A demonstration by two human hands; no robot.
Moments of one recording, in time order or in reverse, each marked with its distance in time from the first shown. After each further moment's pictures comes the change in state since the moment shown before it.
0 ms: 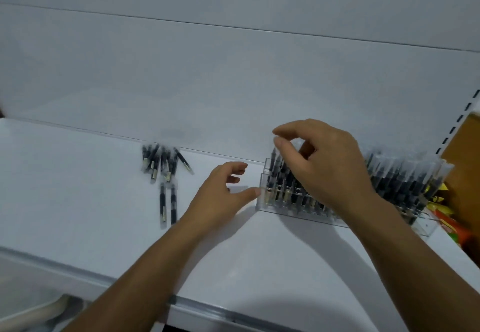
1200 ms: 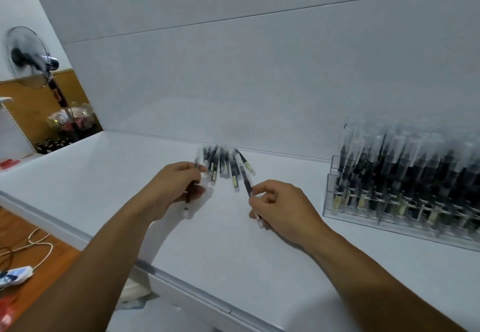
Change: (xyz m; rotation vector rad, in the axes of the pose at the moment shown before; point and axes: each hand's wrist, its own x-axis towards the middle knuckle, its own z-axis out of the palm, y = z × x) left_hand 0.011 -0.048 -0.156 -0.058 0.223 -0.510; right_hand -0.025 -0.024 0.157 0.759 -0.545 0.425
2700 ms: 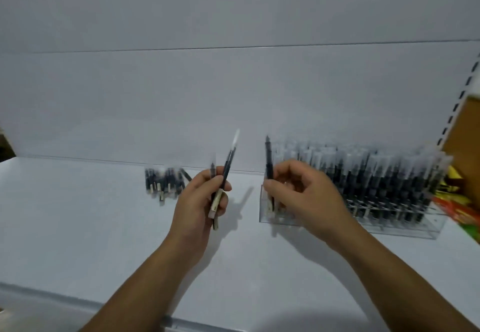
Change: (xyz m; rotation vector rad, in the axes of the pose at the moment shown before) left_hand -0.077 0.036 0.126 -0.733 -0.332 0.337; right_hand -0.077 -0.042 -0.102 -0.050 0.366 -0.213
